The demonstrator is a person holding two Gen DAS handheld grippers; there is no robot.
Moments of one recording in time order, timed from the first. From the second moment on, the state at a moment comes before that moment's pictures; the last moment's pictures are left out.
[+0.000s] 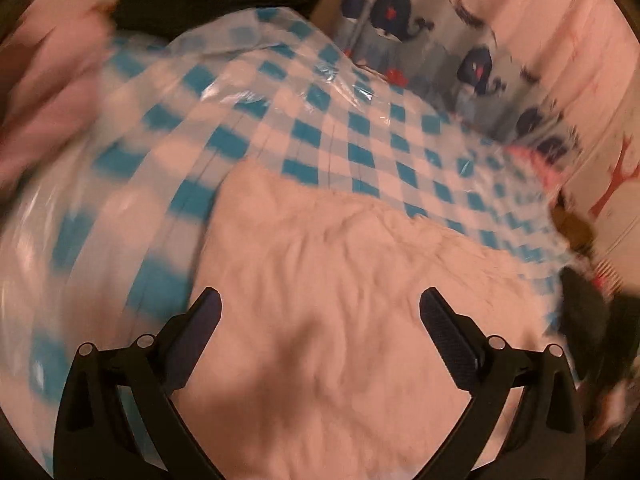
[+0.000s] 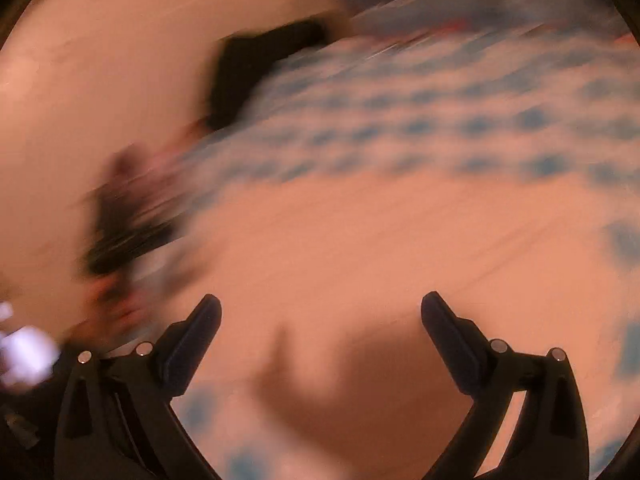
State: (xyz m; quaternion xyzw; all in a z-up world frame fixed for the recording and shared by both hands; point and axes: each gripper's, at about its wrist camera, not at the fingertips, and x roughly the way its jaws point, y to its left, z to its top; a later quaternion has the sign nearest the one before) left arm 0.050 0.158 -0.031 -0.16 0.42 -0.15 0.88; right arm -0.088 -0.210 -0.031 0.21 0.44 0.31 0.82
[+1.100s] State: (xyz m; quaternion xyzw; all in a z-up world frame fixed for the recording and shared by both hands) left arm 0.024 0.135 -0.128 -0.47 0.45 -0.15 0.75; right arm -0.120 -0.186 -0.111 0.42 0.45 0.27 0.74
